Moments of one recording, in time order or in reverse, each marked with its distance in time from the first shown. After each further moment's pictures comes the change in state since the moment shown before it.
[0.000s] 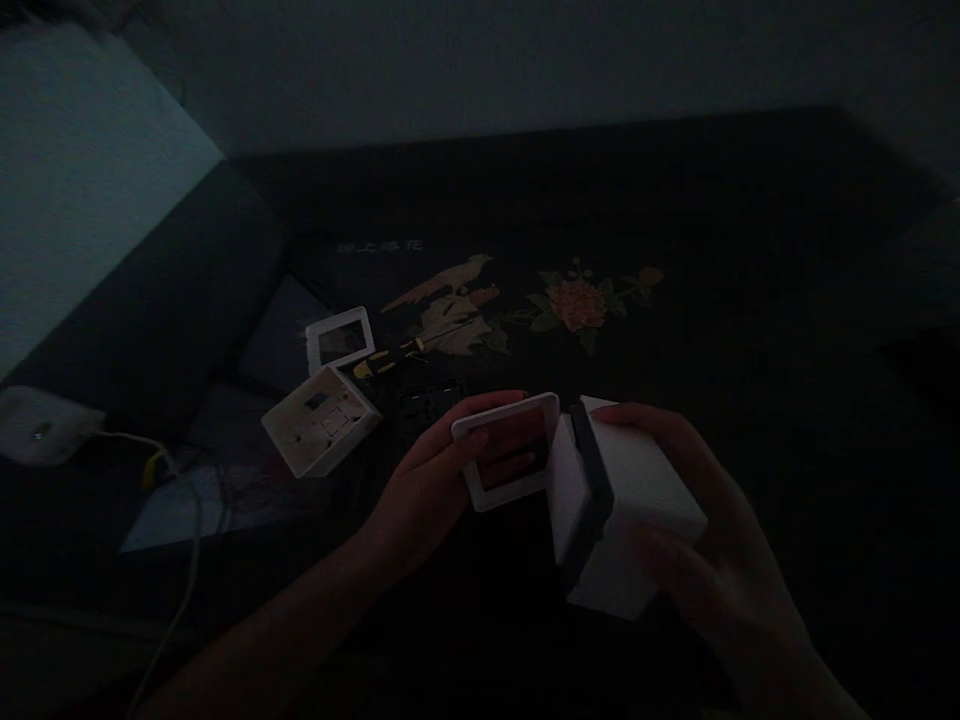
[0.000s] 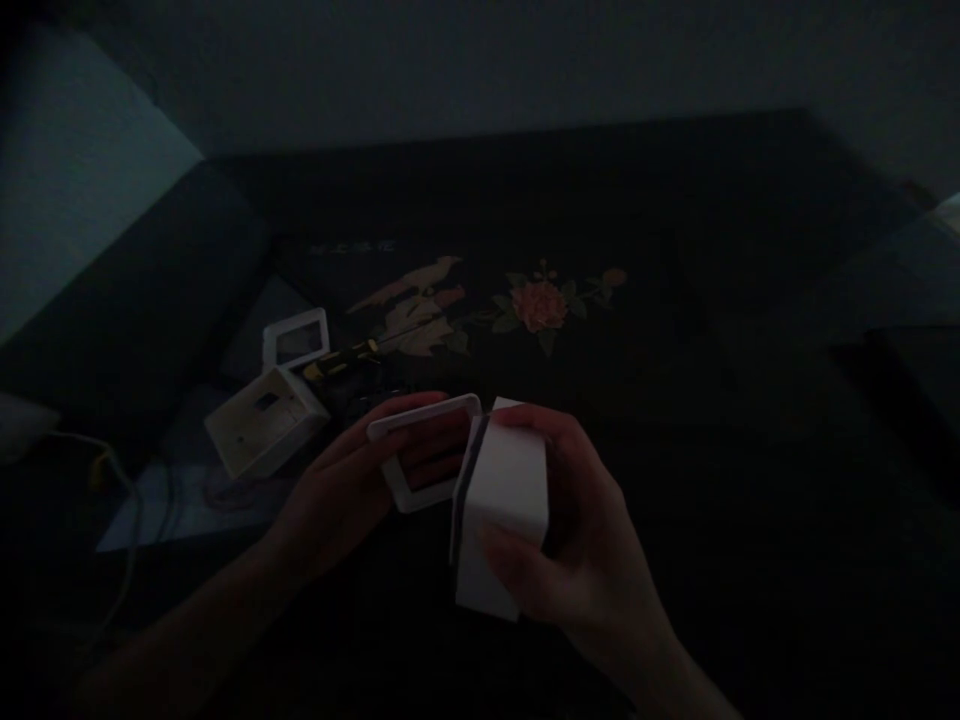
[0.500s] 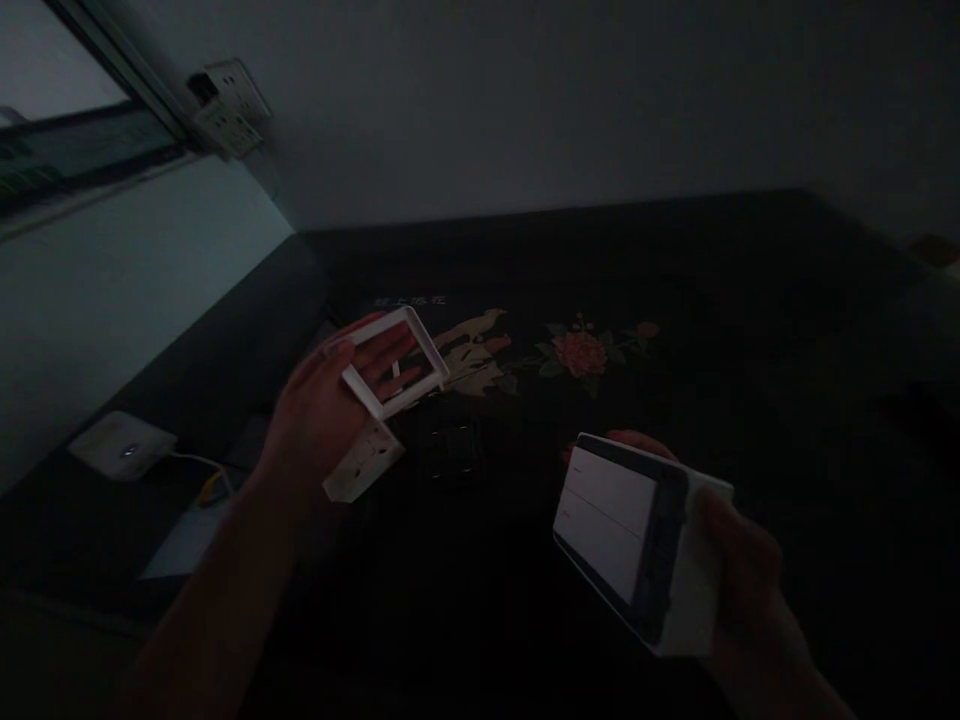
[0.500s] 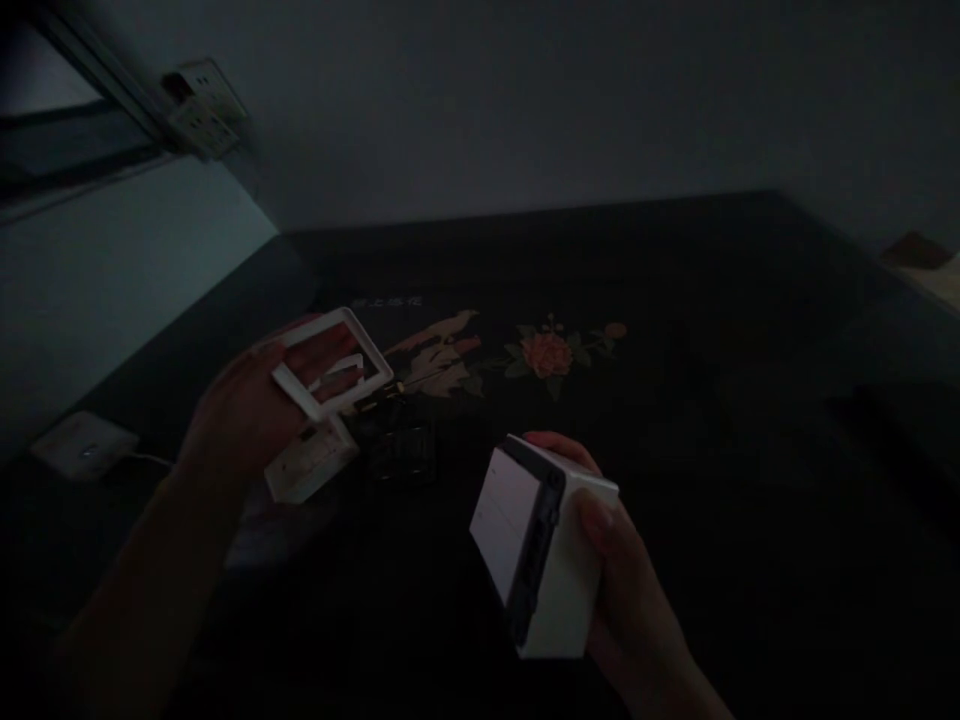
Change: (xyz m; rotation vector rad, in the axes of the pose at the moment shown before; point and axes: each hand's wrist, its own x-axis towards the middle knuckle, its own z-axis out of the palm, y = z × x) left_hand 0.015 0.109 -0.043 0.420 0.320 0.555; right_hand 0.001 0.001 -0.010 0.510 0.056 0.346
